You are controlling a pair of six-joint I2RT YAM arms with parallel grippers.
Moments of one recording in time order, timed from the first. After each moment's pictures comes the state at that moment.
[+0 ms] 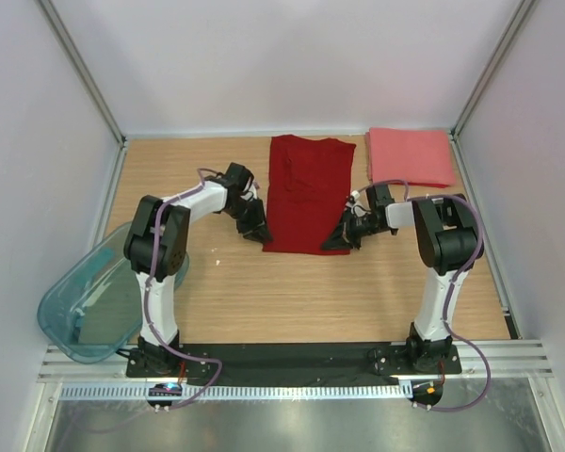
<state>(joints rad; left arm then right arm) -0.38 2.05 1.40 -0.61 0.48 -0.58 0.17 2.00 1.01 -0.19 -0.92 0.58</state>
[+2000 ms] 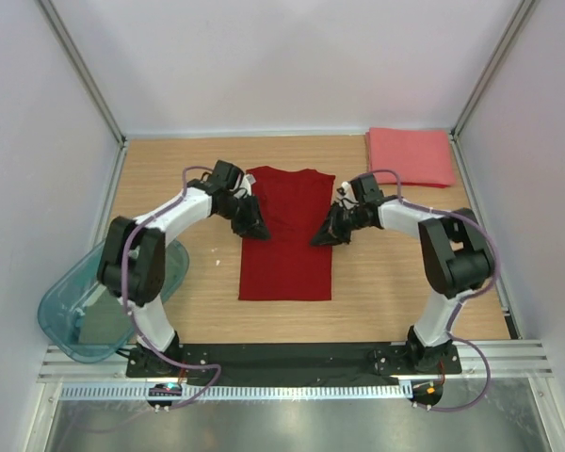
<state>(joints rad) -0.41 1.72 1.25 -0.61 0.53 -0.57 0.29 1.74 1.00 -0.34 -0.73 0.71</state>
